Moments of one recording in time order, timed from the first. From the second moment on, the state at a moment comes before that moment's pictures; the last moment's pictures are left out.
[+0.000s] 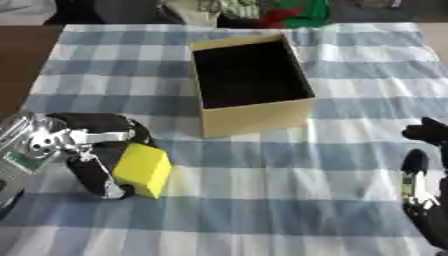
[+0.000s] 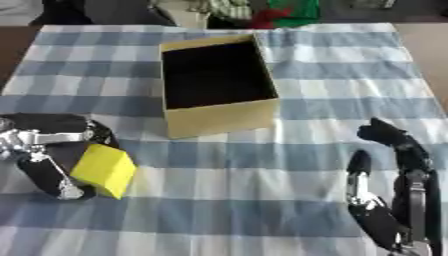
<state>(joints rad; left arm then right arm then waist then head) -0.77 0.68 -0.50 -1.67 -0.52 0.12 -0.83 0.03 -0.41 0.15 -1.99 0.39 -0.33 -0.61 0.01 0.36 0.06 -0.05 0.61</state>
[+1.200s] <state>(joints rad) -0.86 0.72 -0.28 -1.82 -0.35 0.20 -0.71 0.02 -0.42 0.15 -1.99 0.39 -0.33 -0.60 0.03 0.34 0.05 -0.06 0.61</state>
